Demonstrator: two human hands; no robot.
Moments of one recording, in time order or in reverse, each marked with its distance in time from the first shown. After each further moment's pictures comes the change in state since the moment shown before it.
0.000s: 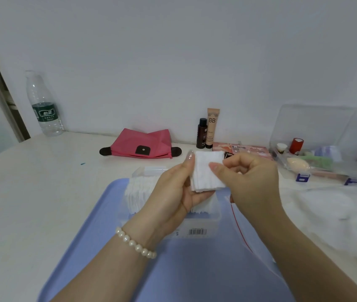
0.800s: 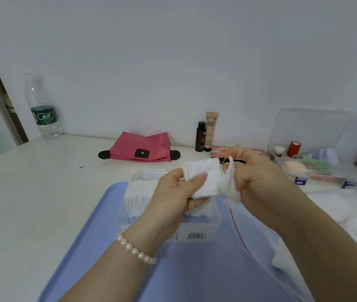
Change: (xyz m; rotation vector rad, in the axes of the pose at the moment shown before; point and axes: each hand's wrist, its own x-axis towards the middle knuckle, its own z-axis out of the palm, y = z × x) left_hand 0.001 -0.004 -0.003 0.155 0.099 0.049; right_hand 0.015 -0.014 -0.013 0.288 -0.316 0.408
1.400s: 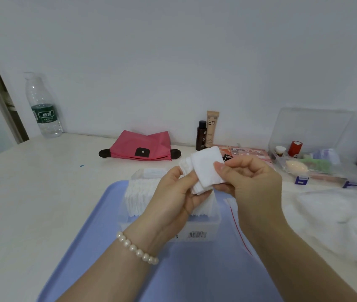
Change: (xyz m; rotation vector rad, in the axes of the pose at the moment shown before) left_hand -0.002 0.002 0.006 -0.223 -0.004 -0.026; right_hand -0.016 0.014 0.023 0.275 0.272 -0.251
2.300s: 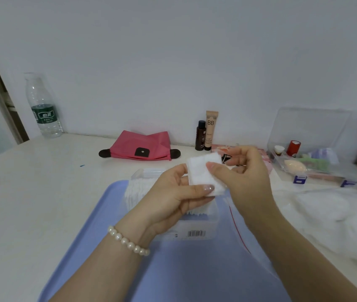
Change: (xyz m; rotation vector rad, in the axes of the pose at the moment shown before) left_hand 0.002 0.008 -0.016 0.227 -0.233 -0.043; right_hand 0.012 0.007 -0.004 -0.439 -0.035 -0.130
